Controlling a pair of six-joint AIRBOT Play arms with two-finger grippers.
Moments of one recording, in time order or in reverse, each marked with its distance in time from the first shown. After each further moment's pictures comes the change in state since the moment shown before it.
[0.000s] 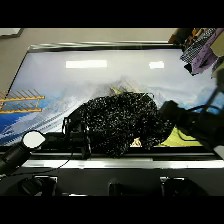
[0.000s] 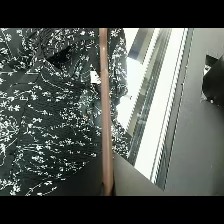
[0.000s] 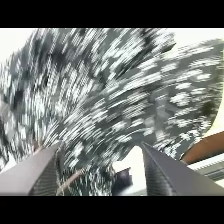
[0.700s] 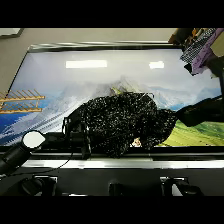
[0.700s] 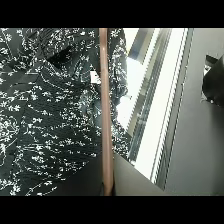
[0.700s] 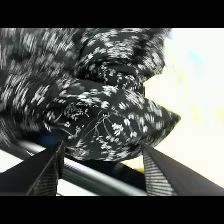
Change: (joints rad) left arm 0.000 0.000 0.000 0.000 0.001 0.000; right arm -0.830 -0.095 0.030 0.789 0.054 -1.693
